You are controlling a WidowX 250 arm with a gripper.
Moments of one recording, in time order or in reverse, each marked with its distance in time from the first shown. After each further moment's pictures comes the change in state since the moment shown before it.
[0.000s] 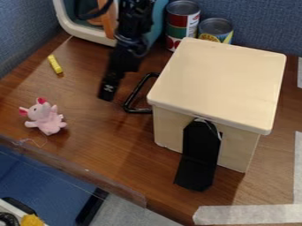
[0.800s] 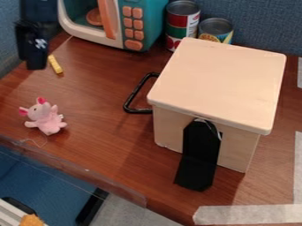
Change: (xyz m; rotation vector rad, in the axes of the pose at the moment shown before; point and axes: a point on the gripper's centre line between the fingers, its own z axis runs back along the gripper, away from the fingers) arm -0.121 -0.036 0.037 -0.341 -0.202 0.532
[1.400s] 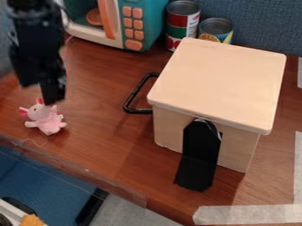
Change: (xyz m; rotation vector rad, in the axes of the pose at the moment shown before) arm -0.001 -0.075 -0.019 0.194 -0.203 0.316
